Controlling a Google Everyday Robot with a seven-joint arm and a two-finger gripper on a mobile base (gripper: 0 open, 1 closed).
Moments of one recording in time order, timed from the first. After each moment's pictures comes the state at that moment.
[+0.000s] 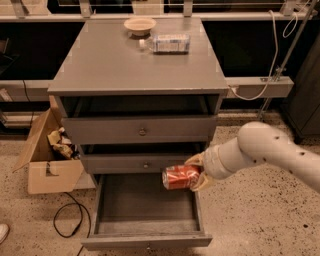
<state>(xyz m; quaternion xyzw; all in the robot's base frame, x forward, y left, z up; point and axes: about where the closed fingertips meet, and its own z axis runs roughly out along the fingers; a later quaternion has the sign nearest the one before) 0.514 -0.105 0.620 -0.76 0.57 0.10 0.29</state>
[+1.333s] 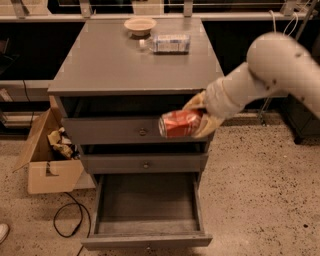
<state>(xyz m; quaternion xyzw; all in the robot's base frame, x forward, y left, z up) 0.573 -0.092 0.803 -0.80 0.51 0.06 0.30</state>
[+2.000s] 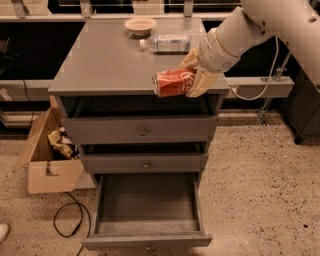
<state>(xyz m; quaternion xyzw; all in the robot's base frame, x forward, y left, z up) 0.640 -0.079 0.895 -0.79 0.53 0.02 0.31</state>
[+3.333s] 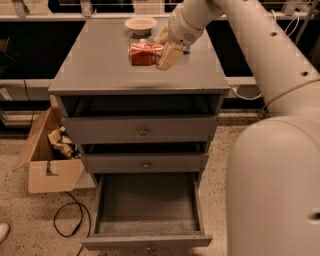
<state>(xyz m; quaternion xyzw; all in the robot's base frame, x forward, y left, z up) 0.740 -0.013 0.918 -0.74 0.59 0.05 0.32</state>
